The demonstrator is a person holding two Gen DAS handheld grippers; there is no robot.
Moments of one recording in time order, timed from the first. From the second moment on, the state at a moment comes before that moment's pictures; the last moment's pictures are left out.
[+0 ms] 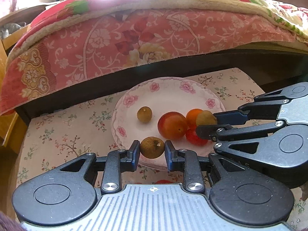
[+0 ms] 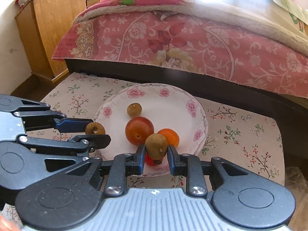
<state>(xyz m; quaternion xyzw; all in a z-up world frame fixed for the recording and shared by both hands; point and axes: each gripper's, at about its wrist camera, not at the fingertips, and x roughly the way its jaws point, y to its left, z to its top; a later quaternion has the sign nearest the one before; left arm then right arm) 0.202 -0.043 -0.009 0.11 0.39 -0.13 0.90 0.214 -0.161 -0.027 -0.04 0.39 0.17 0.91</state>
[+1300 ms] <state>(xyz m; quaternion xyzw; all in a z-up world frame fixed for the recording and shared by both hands) 0.232 -0.036 -0.016 0.10 0.39 -0.10 0.91 0.245 -0.173 -0.019 -0.02 0.33 0.16 0.93</state>
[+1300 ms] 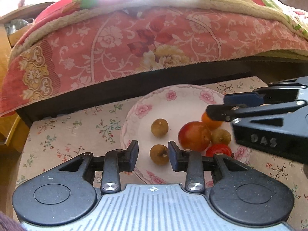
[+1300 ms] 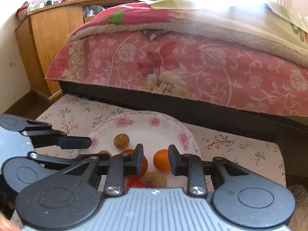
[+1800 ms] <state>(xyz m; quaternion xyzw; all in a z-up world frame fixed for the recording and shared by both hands) 0.200 -0.017 0.009 0.09 0.38 -0.10 0.92 0.207 -0.164 0.011 -0.02 0.33 0.18 0.93</state>
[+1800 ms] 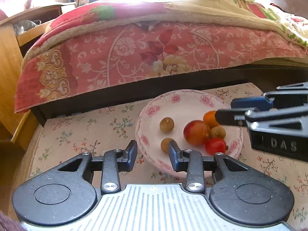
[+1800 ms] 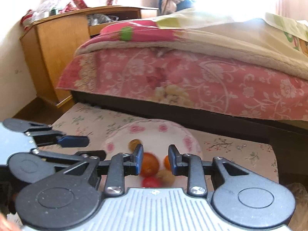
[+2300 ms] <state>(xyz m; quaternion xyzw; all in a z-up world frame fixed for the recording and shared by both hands) 0.147 0.010 0.002 0.10 0.41 -0.12 0.90 0.145 -0.137 -0.008 -0.04 0.38 0.23 0.89</state>
